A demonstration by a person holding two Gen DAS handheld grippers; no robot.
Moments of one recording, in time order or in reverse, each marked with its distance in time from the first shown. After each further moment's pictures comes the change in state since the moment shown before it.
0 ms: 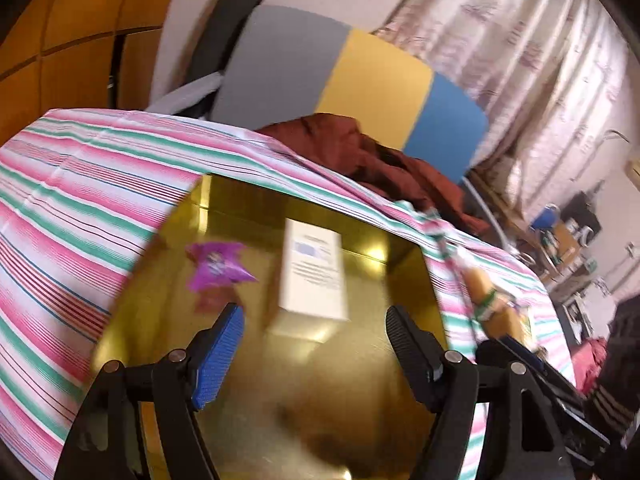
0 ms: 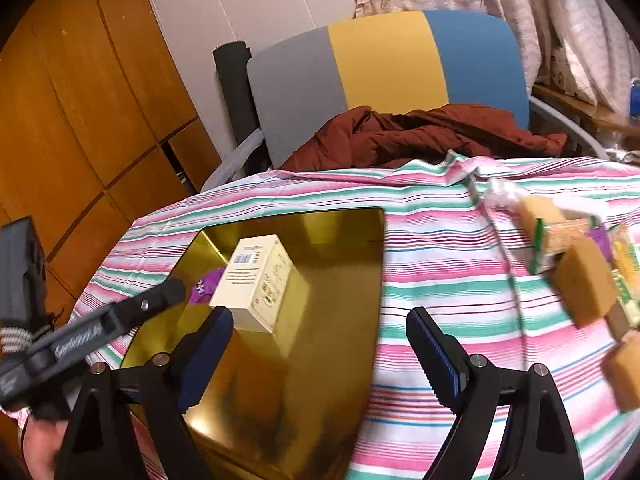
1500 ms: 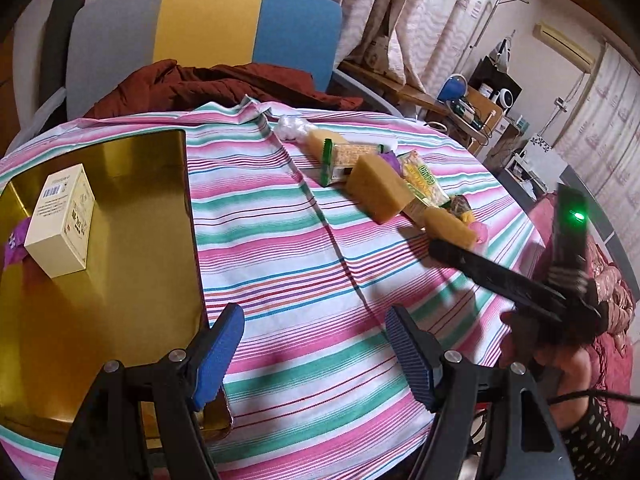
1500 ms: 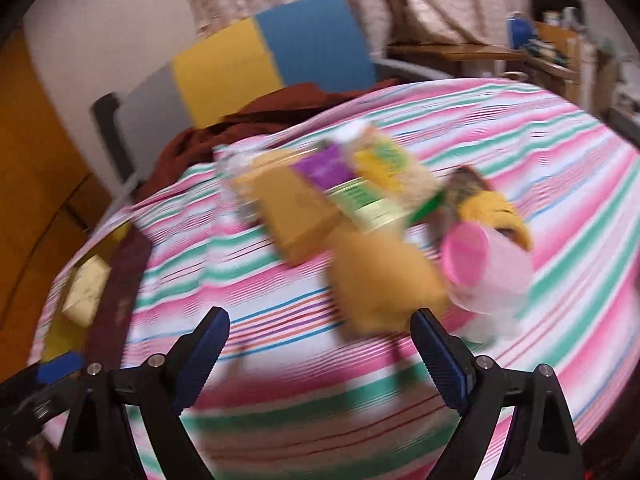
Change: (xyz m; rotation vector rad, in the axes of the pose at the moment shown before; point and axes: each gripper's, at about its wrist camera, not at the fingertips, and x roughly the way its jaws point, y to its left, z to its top) left arm 0.033 -0.166 -0.095 0.398 0.244 -0.200; right arm -0.080 -0.222 -0.067 0.269 -0.011 -0.213
